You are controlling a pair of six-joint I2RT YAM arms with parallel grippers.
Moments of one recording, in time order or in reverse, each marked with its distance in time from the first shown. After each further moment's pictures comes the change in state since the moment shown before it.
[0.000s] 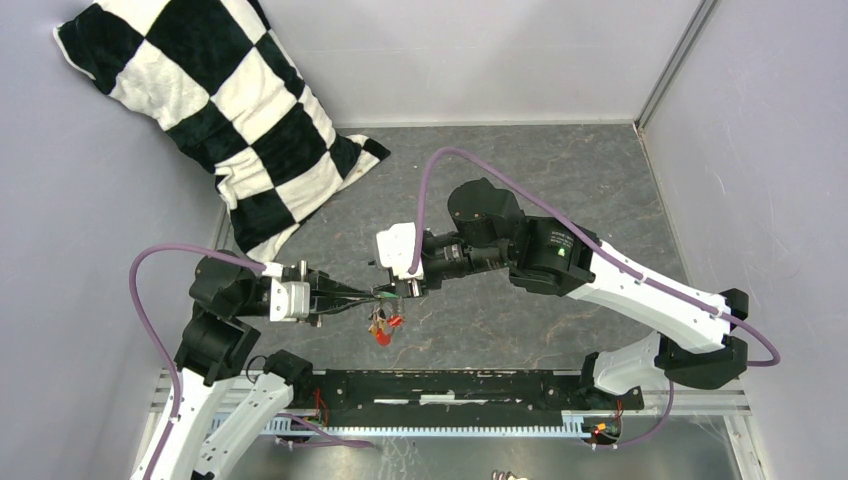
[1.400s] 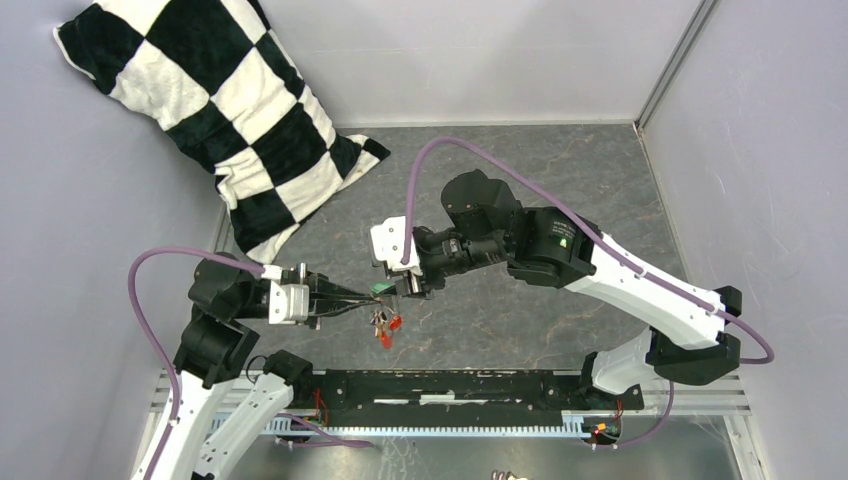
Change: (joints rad) left arm 0.000 -0.013 -0.003 -0.016 0.002 0.001; right arm -0.008 0.052 0.122 -0.154 -0.020 0.023
